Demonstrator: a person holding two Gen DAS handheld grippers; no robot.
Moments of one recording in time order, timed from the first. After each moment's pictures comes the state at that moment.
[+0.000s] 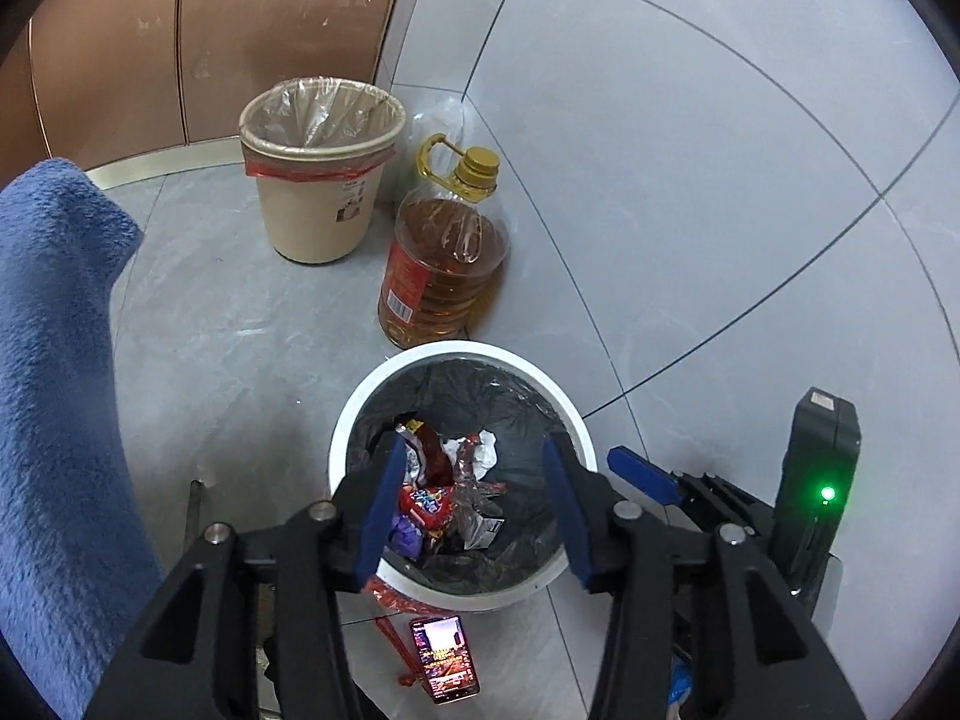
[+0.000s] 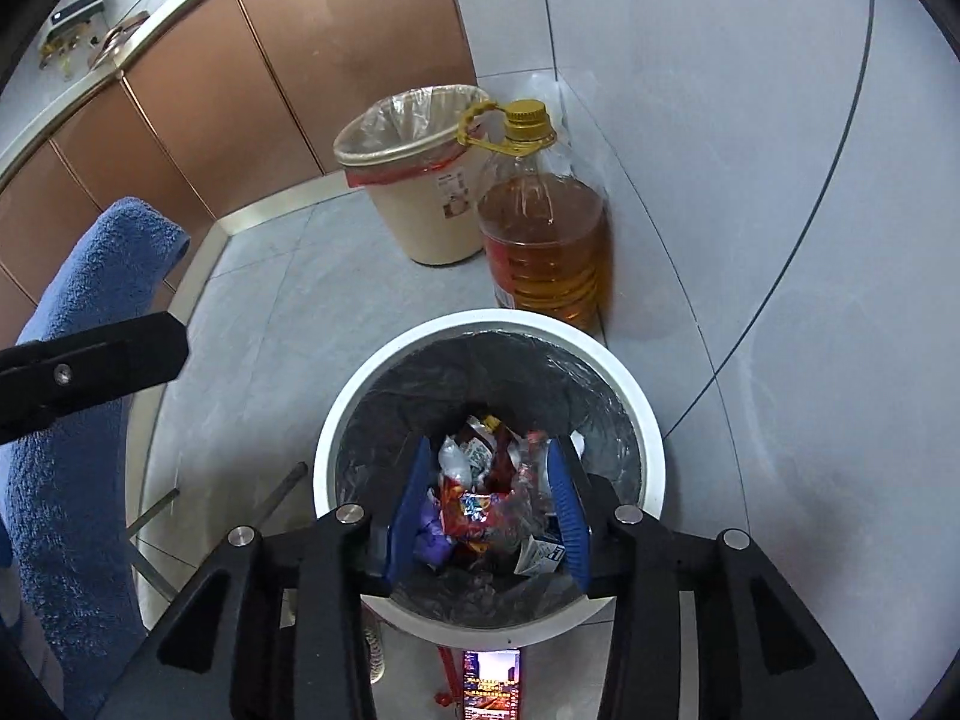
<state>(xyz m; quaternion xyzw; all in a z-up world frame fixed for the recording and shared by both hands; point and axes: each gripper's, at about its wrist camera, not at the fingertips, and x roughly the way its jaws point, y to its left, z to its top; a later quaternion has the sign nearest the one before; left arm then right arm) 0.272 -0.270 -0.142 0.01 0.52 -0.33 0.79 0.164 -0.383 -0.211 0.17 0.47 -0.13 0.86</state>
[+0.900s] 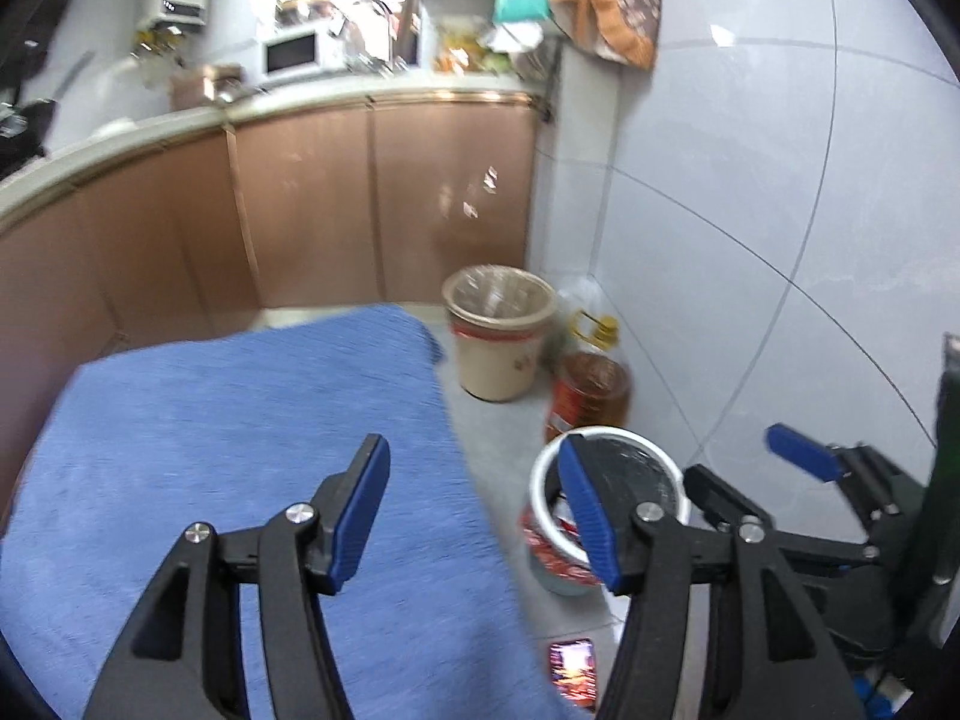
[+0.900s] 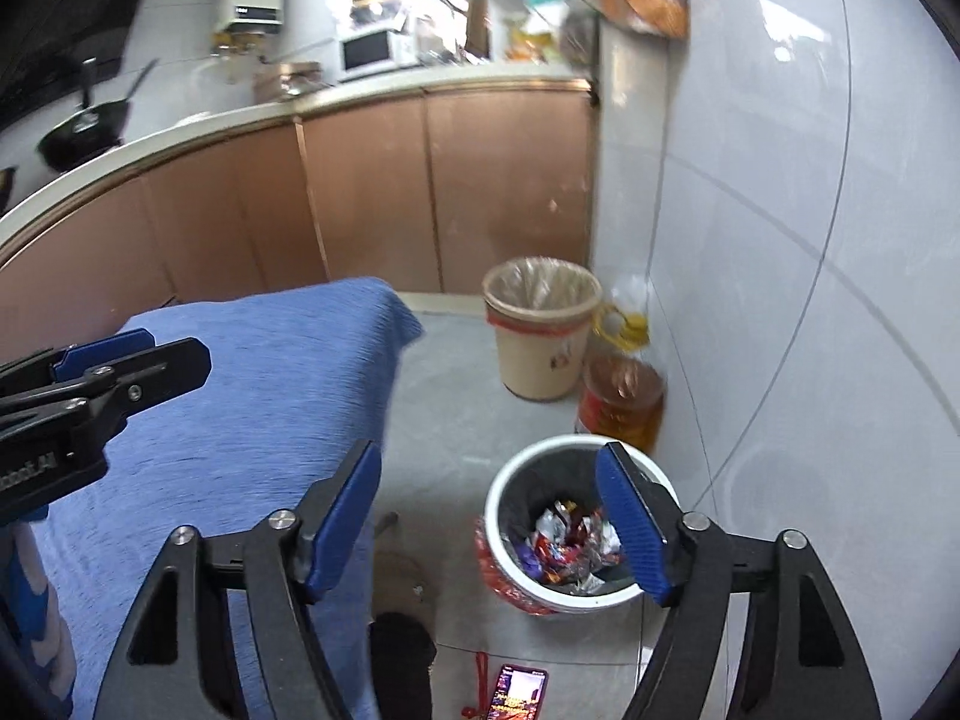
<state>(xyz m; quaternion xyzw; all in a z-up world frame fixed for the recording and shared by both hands) 0.095 -0.087 0.016 0.04 0.31 -0.16 0.94 0.033 -0.210 -0.022 0.03 0.31 -0.06 0.95</state>
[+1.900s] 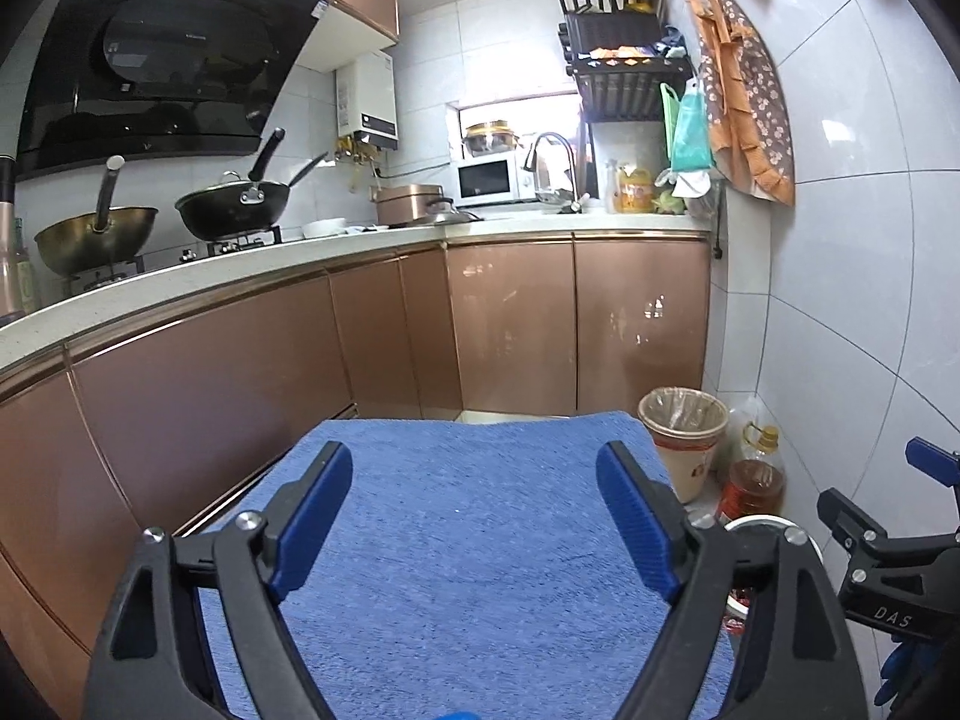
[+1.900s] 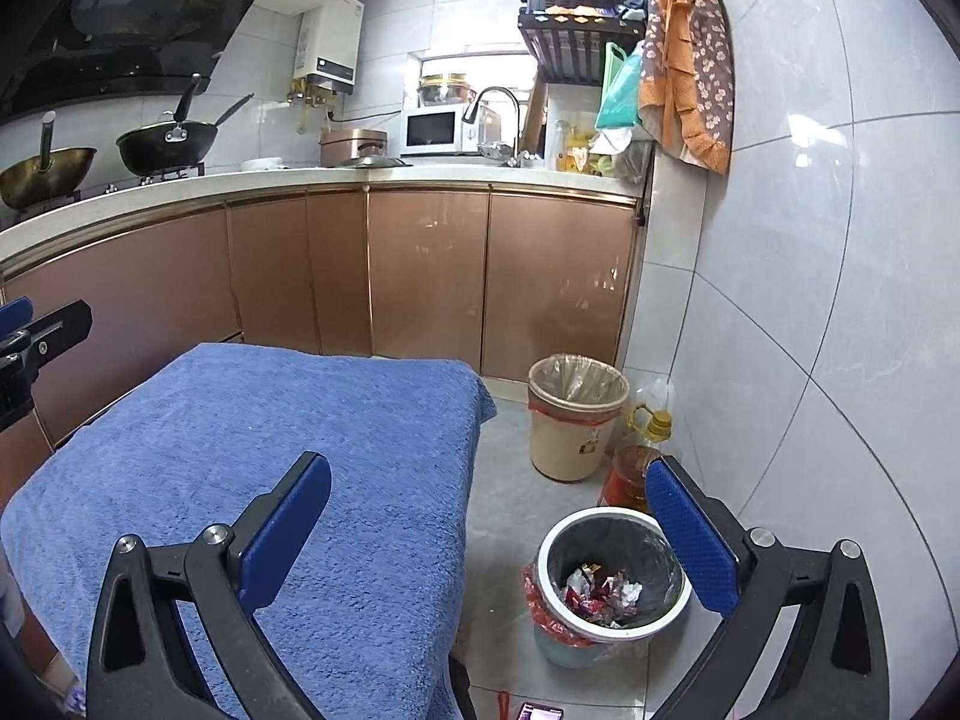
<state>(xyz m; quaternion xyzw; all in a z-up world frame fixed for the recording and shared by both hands) -0.023 0.051 0.076 0.04 0.16 0.03 0.99 -0.036 -0.119 0.028 -0.02 0.22 -0.04 0.98</state>
